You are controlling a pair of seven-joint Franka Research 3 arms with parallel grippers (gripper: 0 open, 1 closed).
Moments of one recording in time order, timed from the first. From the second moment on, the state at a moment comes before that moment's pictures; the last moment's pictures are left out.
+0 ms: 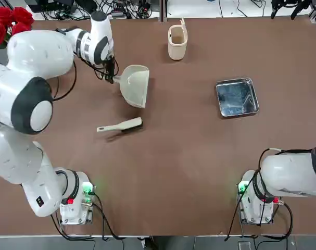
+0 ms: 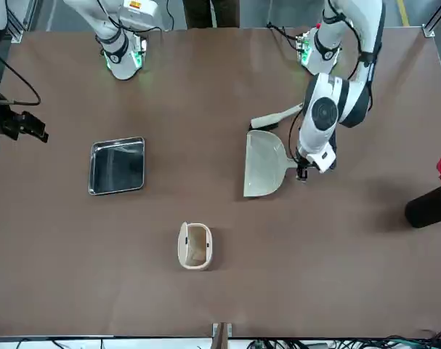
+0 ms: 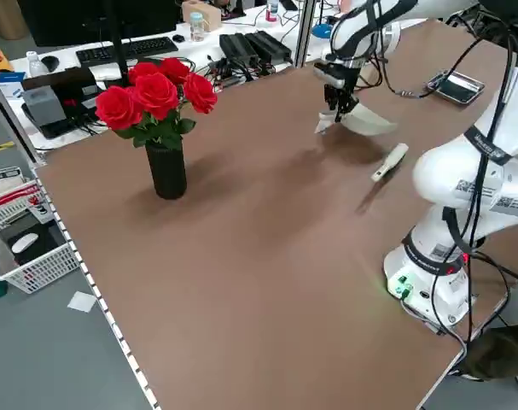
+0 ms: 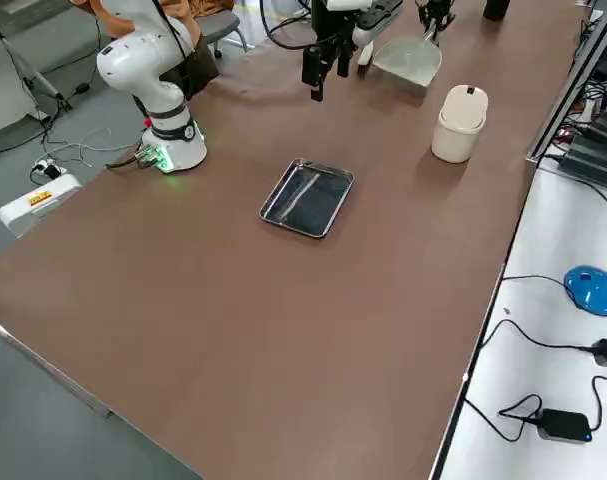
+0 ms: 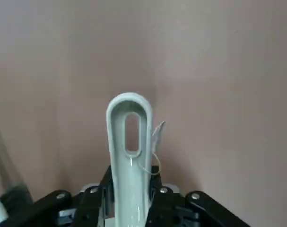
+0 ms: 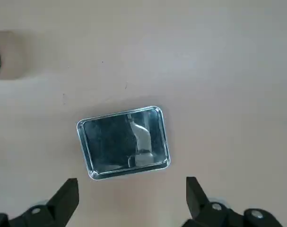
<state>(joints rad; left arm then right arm) -0.92 0.28 0.49 -2.17 -0.08 2.30 -1.82 -0.15 -0.02 0.08 -1.67 0.00 1.61 0.01</state>
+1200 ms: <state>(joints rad) -0.90 0.37 0.46 -2.15 -0.20 2.35 -1.87 -0.14 -0.02 0.07 -1.67 0.00 1.63 0.01</state>
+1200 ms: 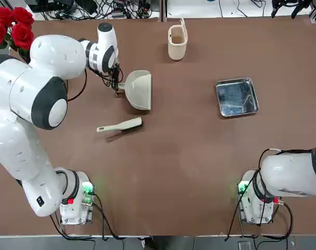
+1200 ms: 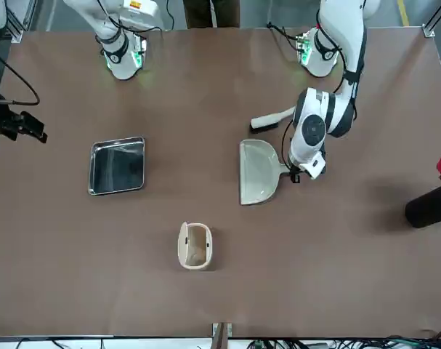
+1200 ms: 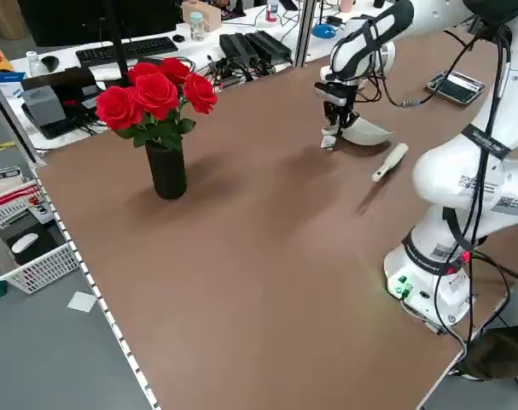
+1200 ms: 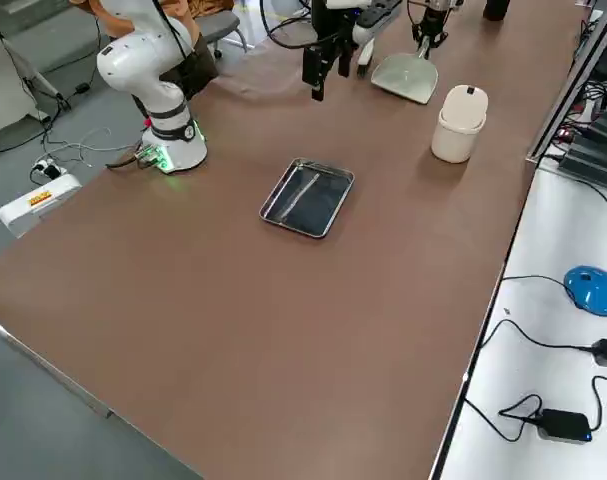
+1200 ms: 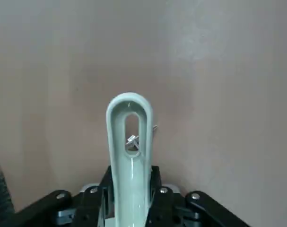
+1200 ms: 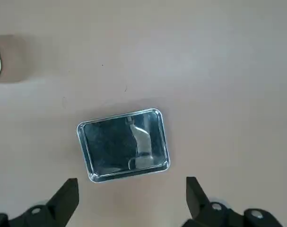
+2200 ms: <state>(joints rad) -0.90 0.38 0.46 -2.15 -0.18 2.35 -1.86 -0.13 -0.03 0.06 -1.67 0.00 1.63 0.01</state>
